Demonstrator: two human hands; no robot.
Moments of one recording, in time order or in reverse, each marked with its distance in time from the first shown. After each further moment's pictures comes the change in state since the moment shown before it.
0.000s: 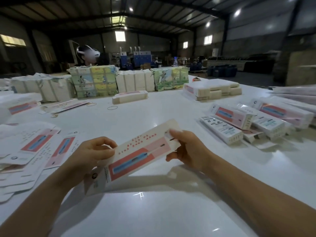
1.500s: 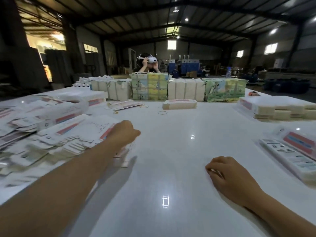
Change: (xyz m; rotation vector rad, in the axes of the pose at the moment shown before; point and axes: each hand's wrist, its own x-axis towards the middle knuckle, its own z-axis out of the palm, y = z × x) left_hand 0.053 -0.005 -0.080 0.594 0.439 -0.222; right_hand 0.016 0.036 -0.002 -1.673 0.103 -0.372
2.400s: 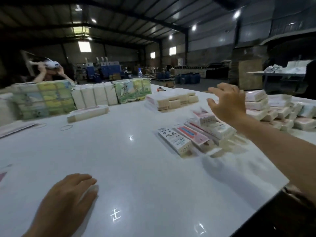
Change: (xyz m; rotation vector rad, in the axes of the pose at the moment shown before) left_hand -0.116 0.066 0.106 0.013 0.221 0.934; right_hand -0.045 0.190 -0.207 -0.438 0.557 0.563
